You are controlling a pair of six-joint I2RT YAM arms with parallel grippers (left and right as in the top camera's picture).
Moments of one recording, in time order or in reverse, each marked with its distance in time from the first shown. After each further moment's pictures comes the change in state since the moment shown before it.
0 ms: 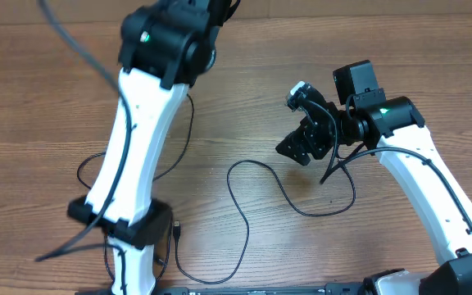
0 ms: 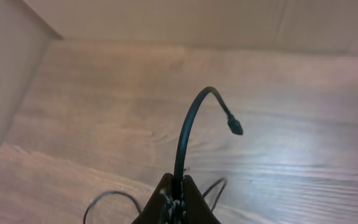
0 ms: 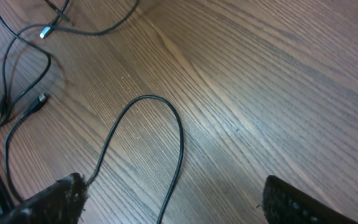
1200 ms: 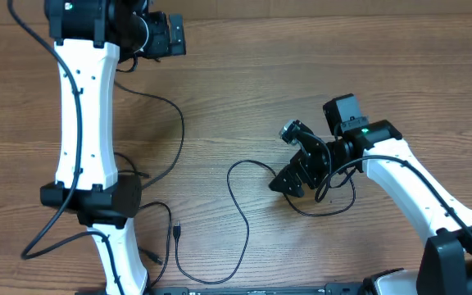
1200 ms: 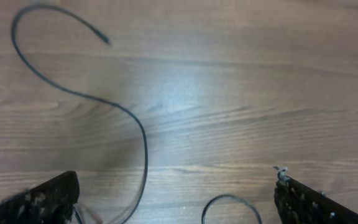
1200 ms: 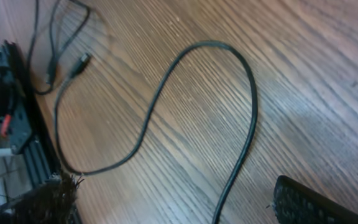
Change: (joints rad) left arm 0.325 0.051 0.000 0.026 0.743 0.235; right arm 0.008 0.030 -0.279 0.098 -0.179 -0.028
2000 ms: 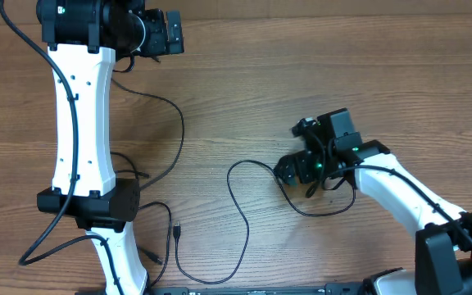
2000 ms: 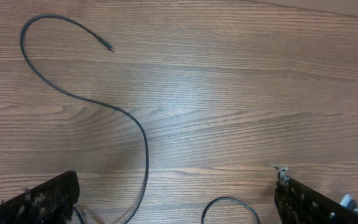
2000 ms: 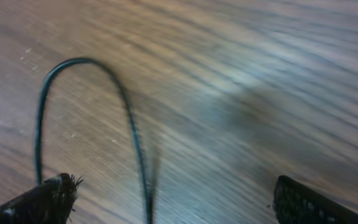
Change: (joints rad) left arm 0.000 -0.026 0.000 0.002 -0.008 0.000; right arm 0.045 0.007 -0.174 0.363 0.322 0.439
